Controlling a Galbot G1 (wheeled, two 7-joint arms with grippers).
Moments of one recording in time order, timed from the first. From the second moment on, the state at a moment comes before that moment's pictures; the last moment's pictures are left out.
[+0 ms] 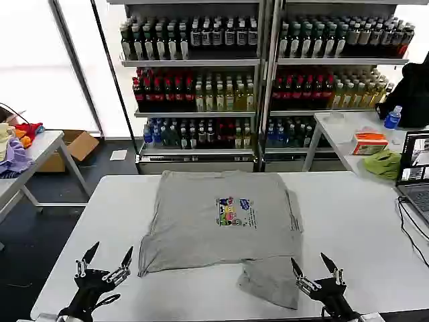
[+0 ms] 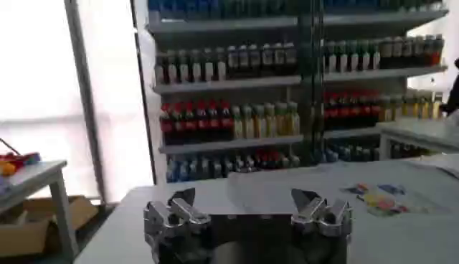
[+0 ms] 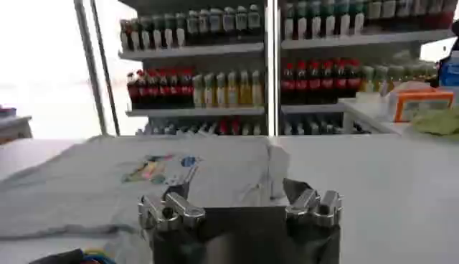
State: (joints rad) left arm 1.80 -1.15 -0.72 -2.26 -0.41 0.20 0.01; right arm -1.81 1.17 0.60 2.24 0.36 -0.24 0.07
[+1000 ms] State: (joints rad) left arm 1.63 -1.02 -0.58 -2.13 -0.66 0.51 -0.11; right arm -1.81 1.20 0.48 2.20 0.27 -0.34 0.12
